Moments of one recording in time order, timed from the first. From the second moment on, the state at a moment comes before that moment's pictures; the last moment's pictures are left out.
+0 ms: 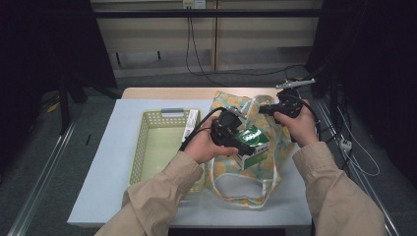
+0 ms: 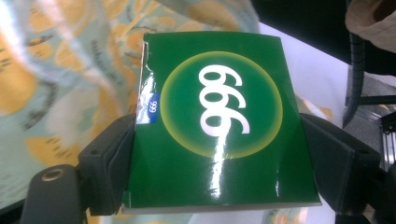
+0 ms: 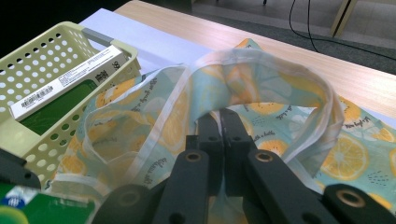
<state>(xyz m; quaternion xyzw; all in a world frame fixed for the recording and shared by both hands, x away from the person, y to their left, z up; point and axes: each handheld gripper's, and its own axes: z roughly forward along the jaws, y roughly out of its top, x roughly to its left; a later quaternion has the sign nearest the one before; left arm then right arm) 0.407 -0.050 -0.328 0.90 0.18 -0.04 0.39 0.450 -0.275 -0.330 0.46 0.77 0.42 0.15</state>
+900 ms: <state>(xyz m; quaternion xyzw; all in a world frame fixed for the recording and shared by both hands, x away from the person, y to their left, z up) 0.444 -0.082 -0.362 0.89 0.23 0.00 0.39 0.447 -0.269 -0.323 0.46 0.77 0.42 0.14</state>
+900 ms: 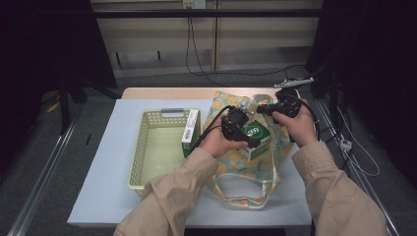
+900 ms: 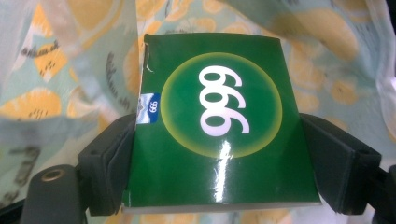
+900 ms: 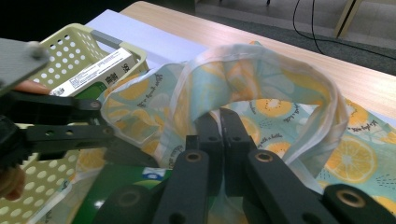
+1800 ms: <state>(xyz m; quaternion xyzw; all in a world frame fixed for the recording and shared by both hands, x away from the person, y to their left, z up) 0.425 -0.028 -0.339 0.89 0.21 -0.01 0.40 0.449 -0.272 -0.325 0.47 0.76 0.42 0.15</state>
